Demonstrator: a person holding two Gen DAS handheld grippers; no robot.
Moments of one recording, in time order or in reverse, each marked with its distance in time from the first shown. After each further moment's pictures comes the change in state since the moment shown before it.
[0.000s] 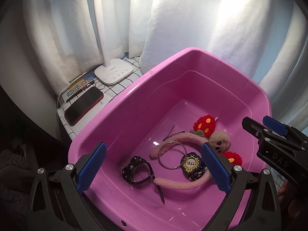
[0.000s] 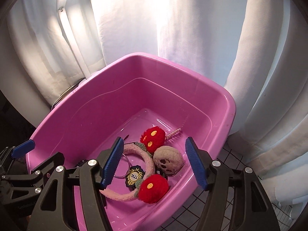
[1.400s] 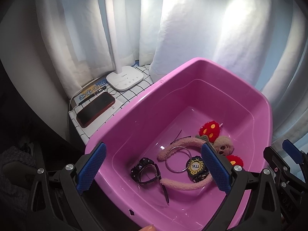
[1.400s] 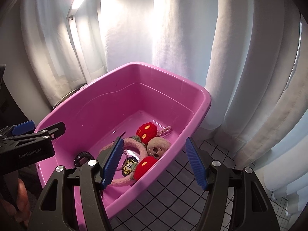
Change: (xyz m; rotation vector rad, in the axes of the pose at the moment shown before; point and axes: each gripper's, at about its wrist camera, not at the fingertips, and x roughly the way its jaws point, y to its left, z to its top) left arm -0.025 0.003 -0.004 -0.023 -0.054 0.057; right arm -0.051 0.000 -0.042 -0.019 -0.105 -0.050
